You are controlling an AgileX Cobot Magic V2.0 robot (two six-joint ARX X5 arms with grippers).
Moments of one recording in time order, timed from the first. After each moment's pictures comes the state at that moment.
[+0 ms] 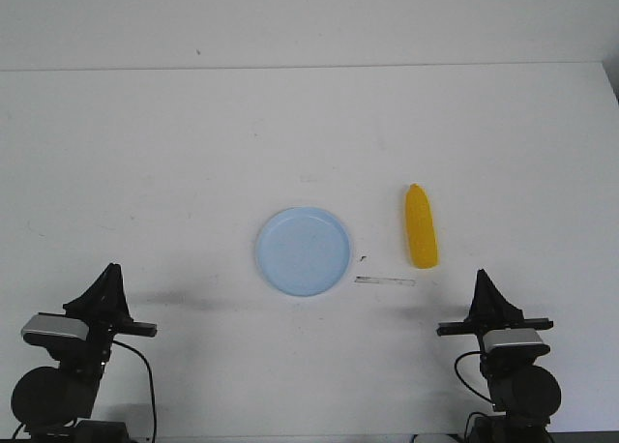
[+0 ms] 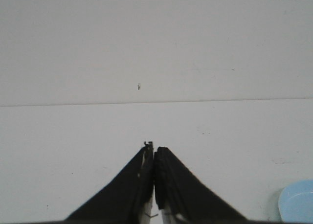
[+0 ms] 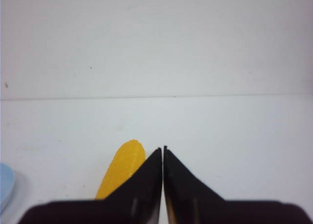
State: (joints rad) left arm -0.07 0.16 0.32 0.04 0.04 -0.02; right arm 0.03 0.00 0.01 0.07 -0.03 0.06
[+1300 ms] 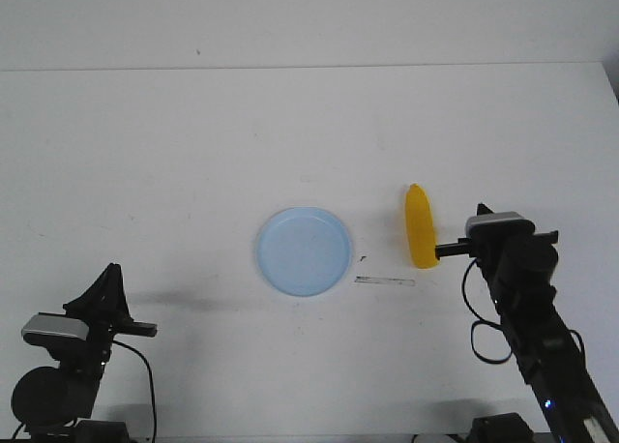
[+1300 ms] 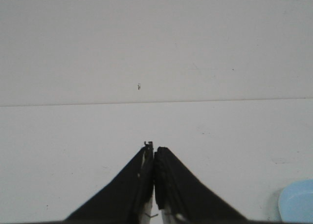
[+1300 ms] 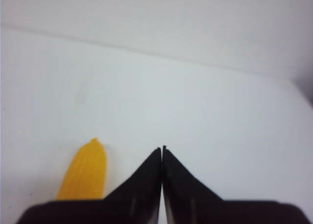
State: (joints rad) left arm -0.07 0.16 0.32 0.04 0.04 -0.02; right arm 0.10 0.91 0.71 -0.13 0.13 -0.13
